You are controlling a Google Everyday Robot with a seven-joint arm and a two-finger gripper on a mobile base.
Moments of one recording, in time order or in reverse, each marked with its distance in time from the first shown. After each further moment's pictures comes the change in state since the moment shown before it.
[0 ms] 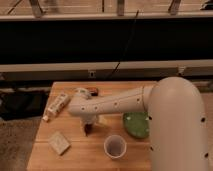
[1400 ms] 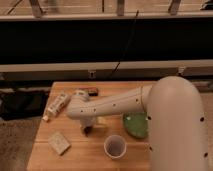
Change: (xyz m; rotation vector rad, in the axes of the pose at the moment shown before) arm -0.013 -0.005 0.000 0.006 -0.004 -0.201
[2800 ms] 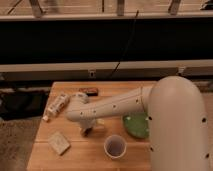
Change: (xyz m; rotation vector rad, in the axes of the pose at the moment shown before) arm -0.011 -0.005 -0.001 0.010 -0.003 -0.161
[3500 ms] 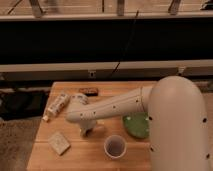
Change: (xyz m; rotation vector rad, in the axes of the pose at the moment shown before) arm -0.004 -0.003 -0.001 0.001 0.001 -0.070
